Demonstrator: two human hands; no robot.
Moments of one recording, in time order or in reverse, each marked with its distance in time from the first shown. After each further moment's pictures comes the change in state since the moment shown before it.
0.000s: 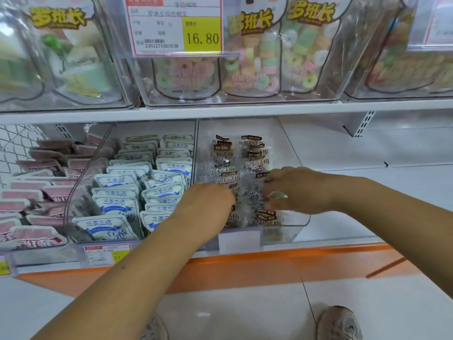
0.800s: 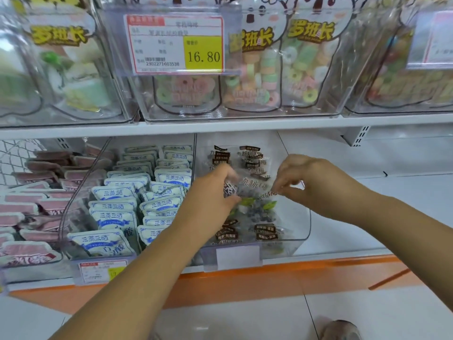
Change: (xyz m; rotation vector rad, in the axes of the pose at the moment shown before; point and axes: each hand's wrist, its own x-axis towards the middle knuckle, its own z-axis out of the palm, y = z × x) left_hand 0.000 0.006 -0.027 -0.722 0.294 -0.250; right_hand -0.018 0.016 0.000 0.397 0.615 -0.043
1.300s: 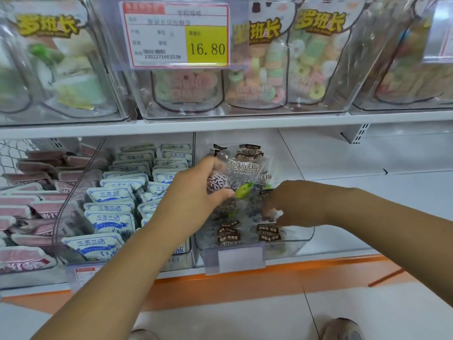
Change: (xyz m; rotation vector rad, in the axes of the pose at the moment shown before) left_hand 0.002 -0.016 -0.024 -0.054 0.000 0.008; right_hand 0.024 -0.025 0.015 -0.343 -0.660 0.075
